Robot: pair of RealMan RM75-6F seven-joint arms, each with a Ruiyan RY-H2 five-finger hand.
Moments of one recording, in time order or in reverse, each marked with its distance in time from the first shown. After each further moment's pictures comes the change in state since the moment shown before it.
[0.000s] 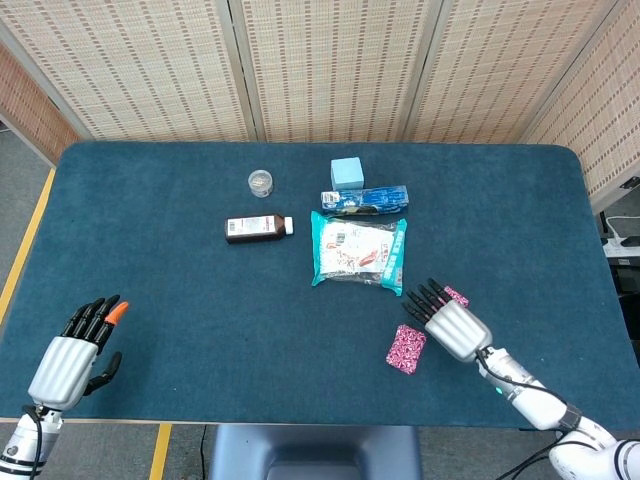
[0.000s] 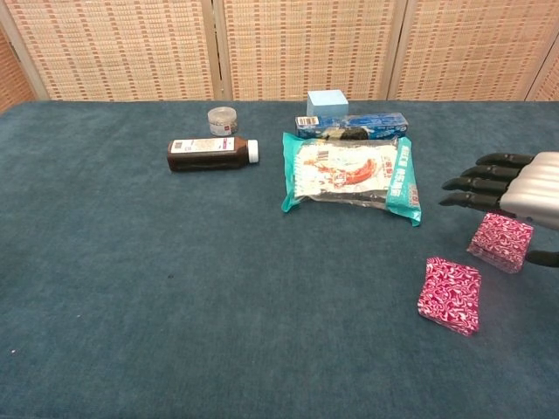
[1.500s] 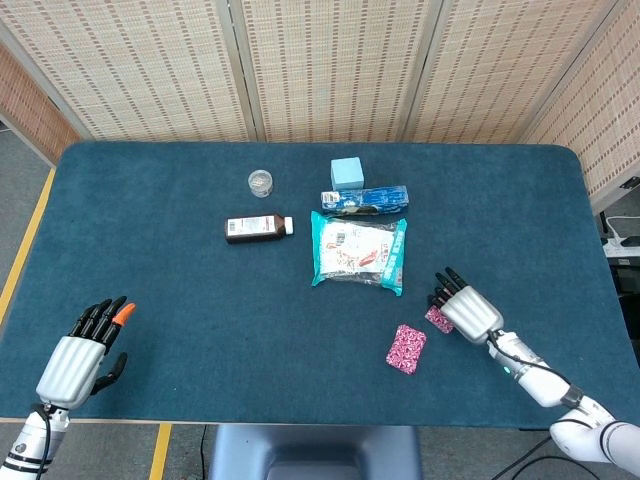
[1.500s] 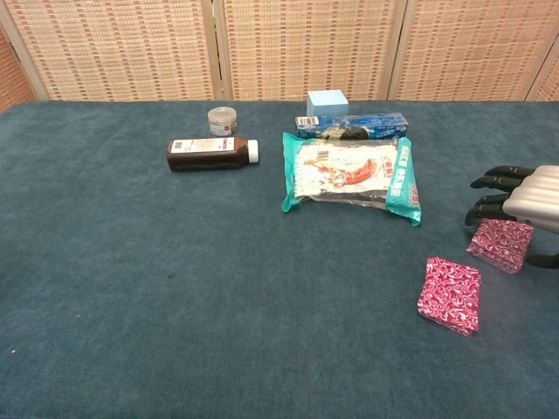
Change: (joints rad) left arm -0.008 -0.013 -0.001 -0.005 -0.009 -0.023 0.031; right arm 0.024 -0.142 -0.020 0.326 -0.033 -0.012 0.259
